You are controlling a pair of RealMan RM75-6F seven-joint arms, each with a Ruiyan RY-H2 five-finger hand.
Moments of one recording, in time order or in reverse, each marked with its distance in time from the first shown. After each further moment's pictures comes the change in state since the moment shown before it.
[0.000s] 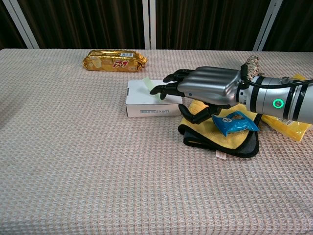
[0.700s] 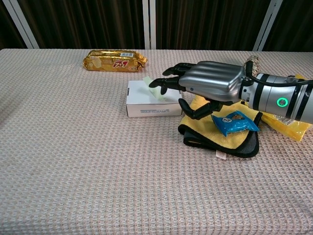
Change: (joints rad) left arm 0.012 0.003 -0.017 0.000 0.009 -0.023 -0.005; right arm -0.012 -0.005 -0.015 0.020 -0.021 0.082 0.027
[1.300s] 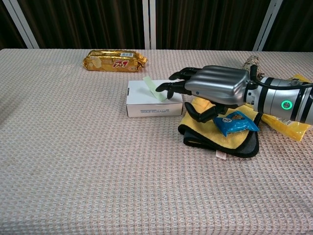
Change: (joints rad) left arm 0.002 0.000 -0.006 -0.005 -0.004 -0.027 0.013; right arm -0.006 0.004 -0.014 0.012 0.014 -0.014 0.007
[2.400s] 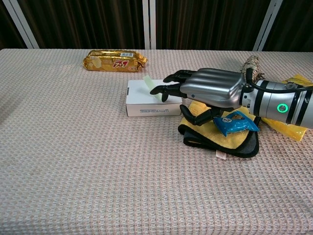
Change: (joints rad) left arm 0.005 0.009 -0.003 -0.006 0.005 -0.017 0.005; right arm 0.013 -0.032 -0.018 0.045 -0.033 0.017 0.049
